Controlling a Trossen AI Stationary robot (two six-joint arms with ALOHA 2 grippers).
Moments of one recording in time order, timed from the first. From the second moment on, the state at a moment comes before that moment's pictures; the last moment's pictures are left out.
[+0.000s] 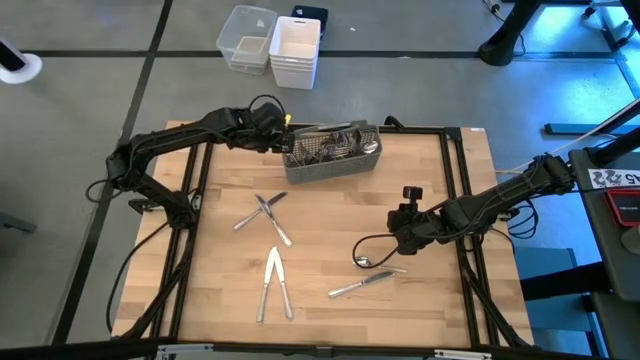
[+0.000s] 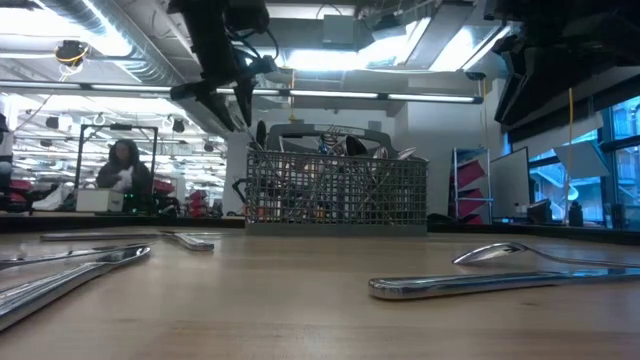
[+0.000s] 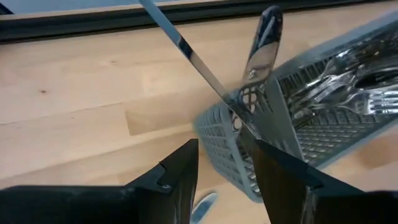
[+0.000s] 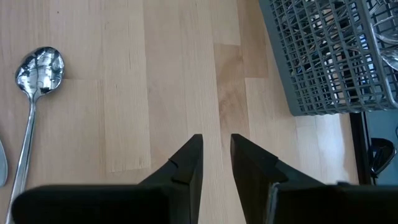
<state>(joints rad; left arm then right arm) 0.49 1.47 1.31 -0.92 -0.25 -0.86 0.41 1.26 0.96 -0.95 0.53 0.31</state>
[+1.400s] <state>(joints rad) 0.53 1.42 1.32 -0.66 -0.34 -0.67 0.41 1.26 0.96 -0.95 0.53 0.28</state>
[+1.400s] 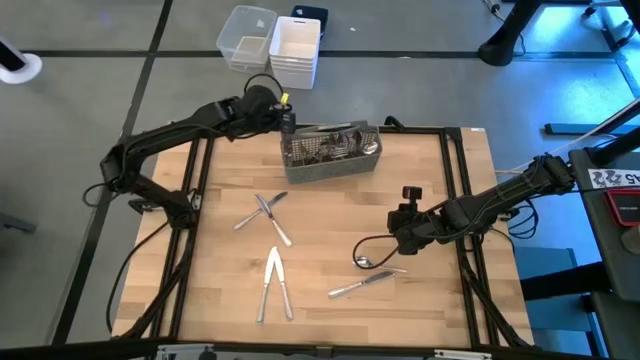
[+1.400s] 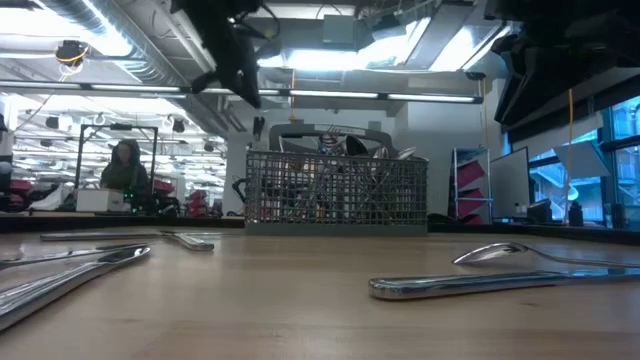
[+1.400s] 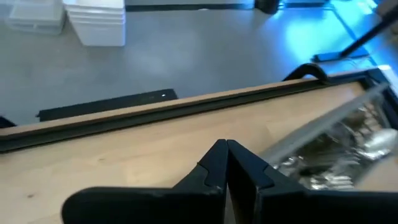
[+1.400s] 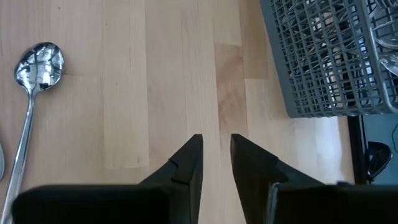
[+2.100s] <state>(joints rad) 0.20 1.40 1.32 -1.11 -0.05 -0.44 0.41 1.26 0.96 -0.94 0.53 0.28</state>
